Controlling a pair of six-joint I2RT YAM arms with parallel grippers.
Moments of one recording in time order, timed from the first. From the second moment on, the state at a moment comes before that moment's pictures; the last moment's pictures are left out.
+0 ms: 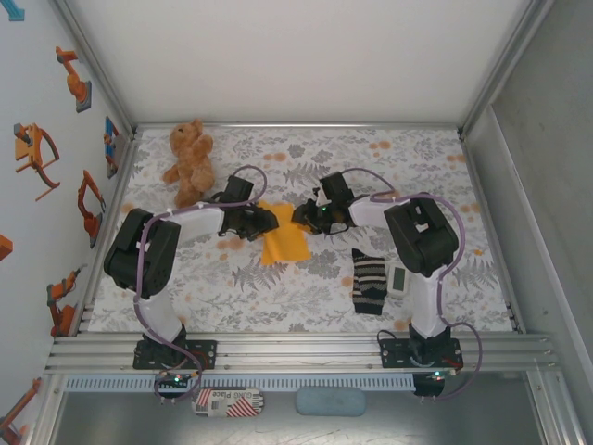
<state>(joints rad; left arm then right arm) -0.49 1.80 1.00 -0.26 0.36 -0.76 0.53 2.03 1.16 -0.05 -0.60 0.91</state>
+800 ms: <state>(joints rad) -0.37 1.52 0.97 0.07 0.78 -0.91 0.45 1.83 0.98 0.57 -0.80 1.17</state>
